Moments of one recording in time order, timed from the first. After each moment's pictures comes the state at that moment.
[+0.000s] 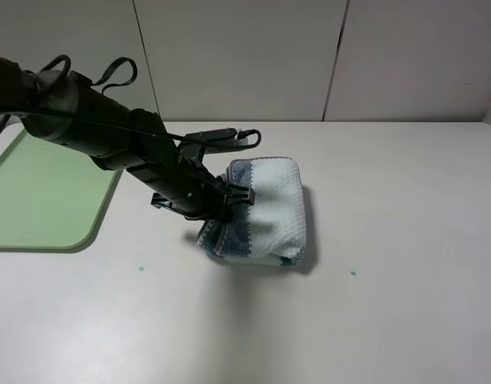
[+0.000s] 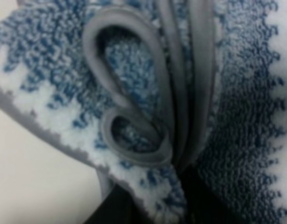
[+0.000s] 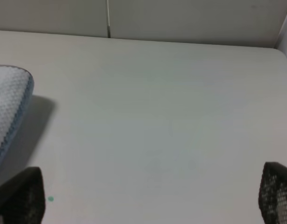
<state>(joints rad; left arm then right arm) -0.61 1.97 -1.02 -0.54 0.14 0.09 0.18 0.00 -0.50 -0.09 1.03 0.03</state>
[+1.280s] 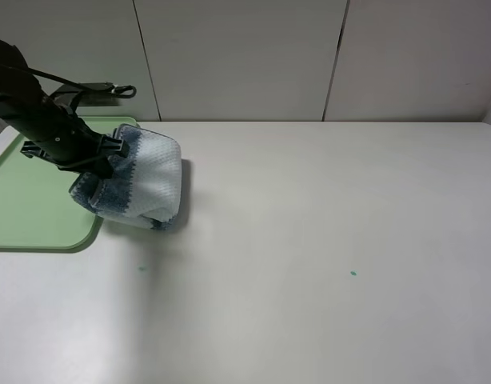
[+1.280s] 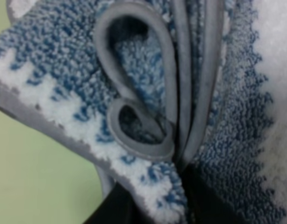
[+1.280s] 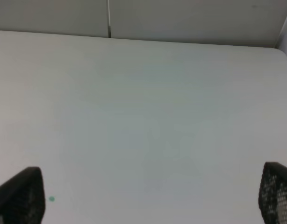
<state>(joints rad) -0.11 1.80 -1.02 -0.13 0.39 0.09 0.18 0.00 -0.50 -0.08 1.03 0.03</state>
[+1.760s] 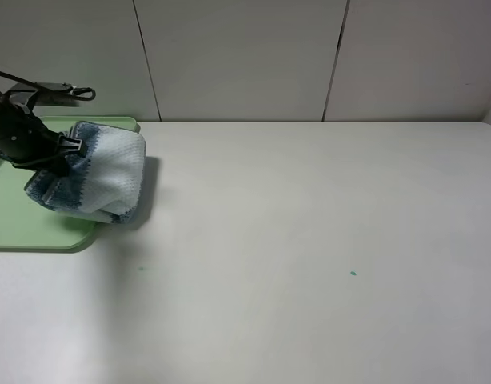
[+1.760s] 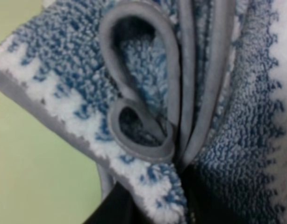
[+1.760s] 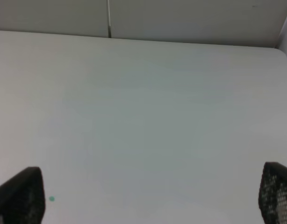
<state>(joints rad) 0.05 1.80 -1.02 0.02 0.39 0.09 0.18 0.00 -0.50 -0.08 1.03 0.03</state>
